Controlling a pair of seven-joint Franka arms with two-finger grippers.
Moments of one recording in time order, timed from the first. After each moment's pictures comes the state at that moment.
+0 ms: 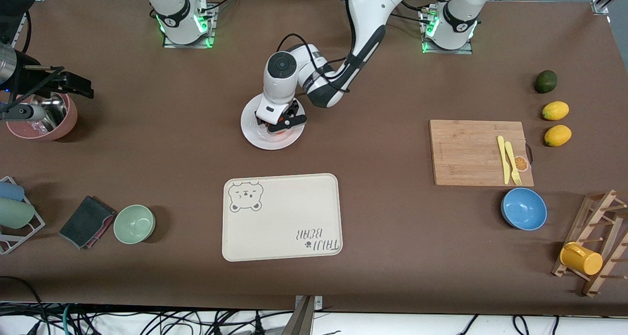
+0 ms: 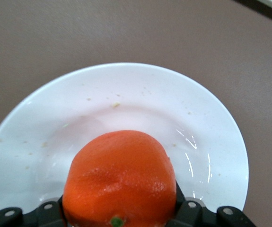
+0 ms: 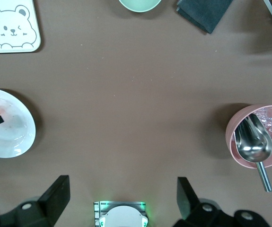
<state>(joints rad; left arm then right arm) -0.91 0.91 -0.10 -1.33 -0.10 2.38 -1.31 0.15 0.08 -0.16 -1.54 -0.03 1.41 -0.03</state>
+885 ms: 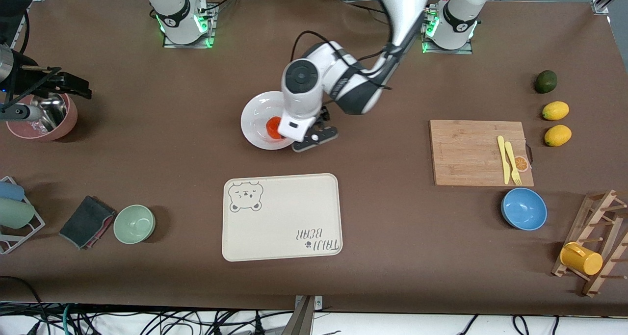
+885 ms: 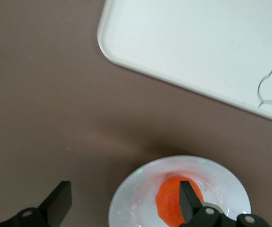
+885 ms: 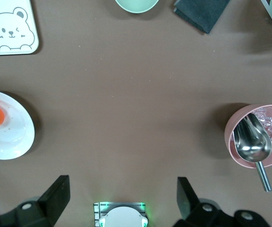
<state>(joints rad) -0.74 0.71 -0.03 -1.25 -0.10 1.92 -1.15 0.15 0.08 -0.16 -1.54 -0.03 1.42 -0.03</state>
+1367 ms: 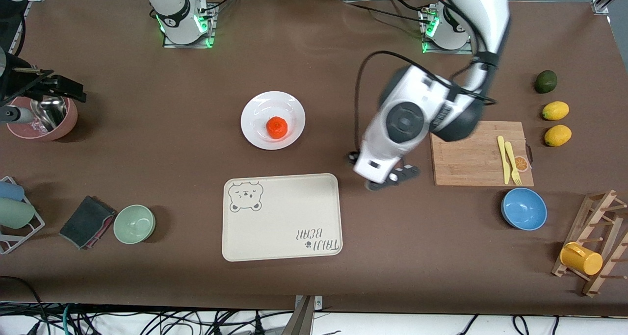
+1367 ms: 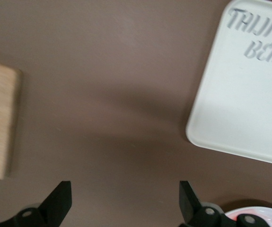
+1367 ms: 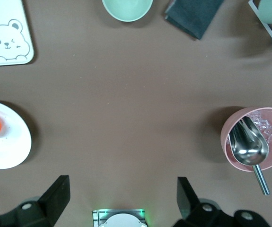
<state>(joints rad) -0.43 0.63 -0.03 -1.25 -0.10 1.72 -0.72 0.12 0.09 -0.16 -1.54 -0.04 1.45 -0.03</state>
